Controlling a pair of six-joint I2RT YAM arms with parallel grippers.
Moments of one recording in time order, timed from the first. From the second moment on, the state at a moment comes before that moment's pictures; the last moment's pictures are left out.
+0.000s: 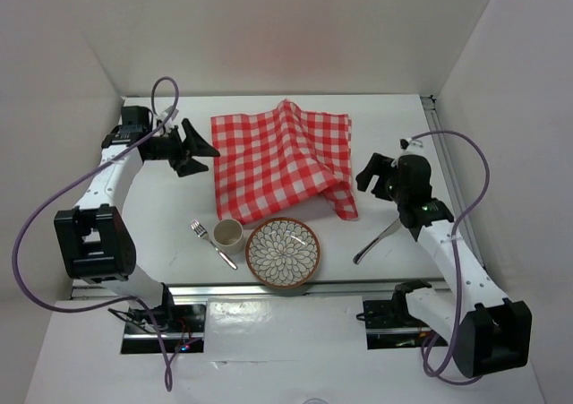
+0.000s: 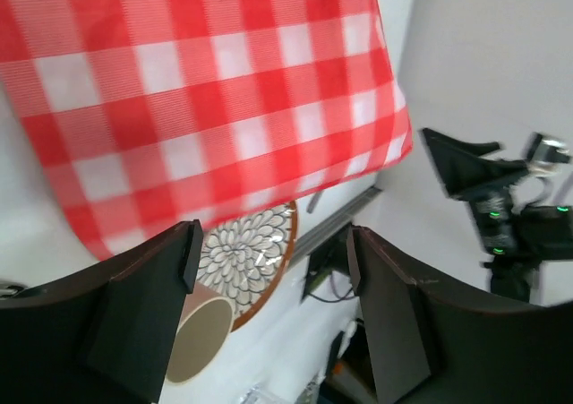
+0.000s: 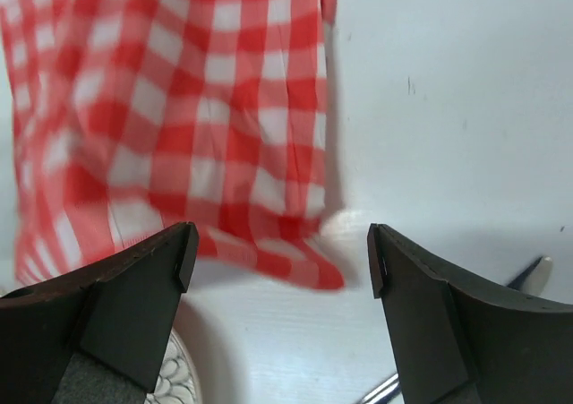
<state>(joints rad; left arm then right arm) 0.14 1.58 1.30 -0.66 0.87 -0.52 0.15 0.98 0.69 -0.23 -0.01 0.43</state>
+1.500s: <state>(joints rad) 0.00 2.06 1.43 -0.64 0.53 -0.45 0.00 0.89 0.23 0.09 -0.55 1.79</state>
